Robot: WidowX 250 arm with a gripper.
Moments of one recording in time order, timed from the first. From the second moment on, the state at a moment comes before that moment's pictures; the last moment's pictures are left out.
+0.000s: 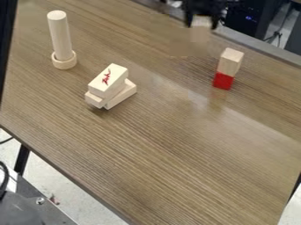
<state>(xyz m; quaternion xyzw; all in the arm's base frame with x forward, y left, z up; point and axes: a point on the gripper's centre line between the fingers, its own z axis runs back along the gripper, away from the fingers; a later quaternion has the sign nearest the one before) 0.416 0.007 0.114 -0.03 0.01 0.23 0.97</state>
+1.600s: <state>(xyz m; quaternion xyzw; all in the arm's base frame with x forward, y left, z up) 0.421 -0.037 0.102 -0.01 0.03 0.12 0.99</state>
